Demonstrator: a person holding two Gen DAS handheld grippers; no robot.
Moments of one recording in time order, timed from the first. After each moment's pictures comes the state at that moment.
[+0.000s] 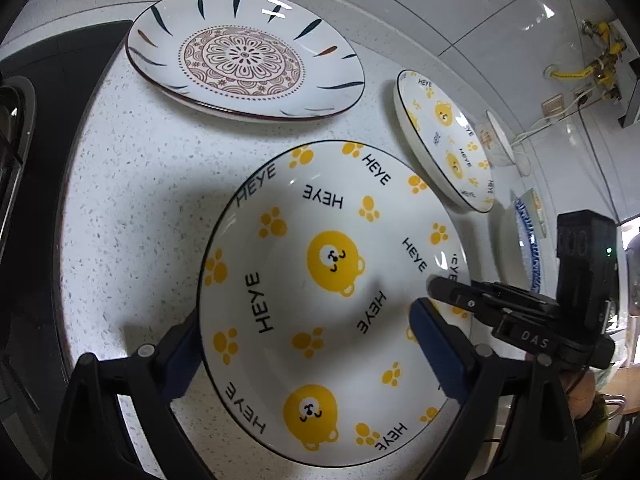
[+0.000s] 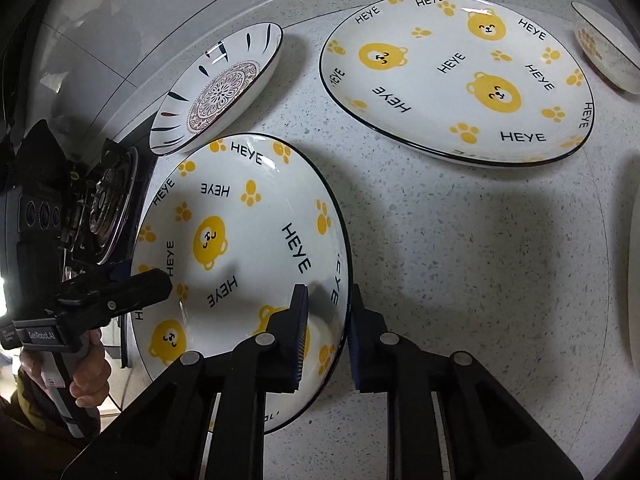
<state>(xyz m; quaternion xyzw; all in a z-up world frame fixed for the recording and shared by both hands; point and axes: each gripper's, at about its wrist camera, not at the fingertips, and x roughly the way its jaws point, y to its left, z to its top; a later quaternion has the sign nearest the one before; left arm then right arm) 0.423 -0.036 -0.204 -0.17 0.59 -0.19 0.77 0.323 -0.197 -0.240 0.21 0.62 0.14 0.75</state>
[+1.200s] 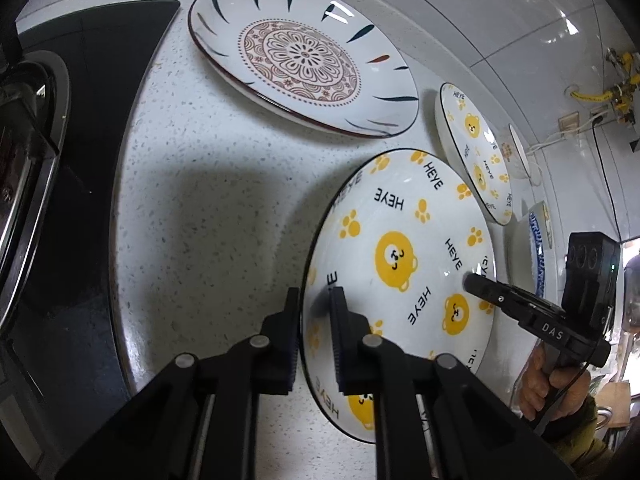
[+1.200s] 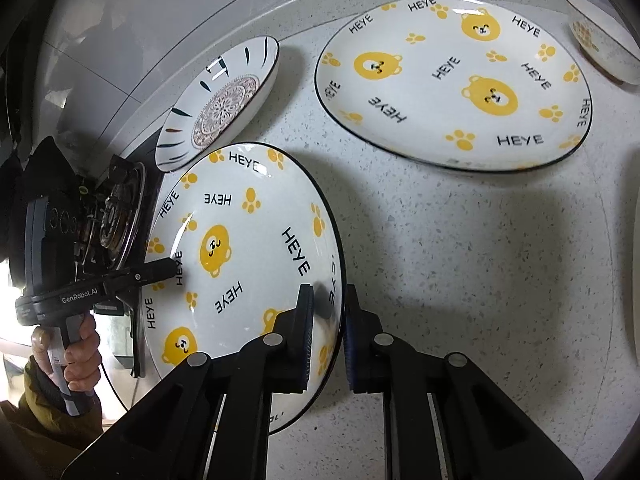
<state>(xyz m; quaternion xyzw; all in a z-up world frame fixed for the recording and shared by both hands) 0.434 0.007 -0.212 -0.19 0.62 -0.17 0.75 0.324 -0.209 -0.232 0.24 0.60 0.14 0.75</state>
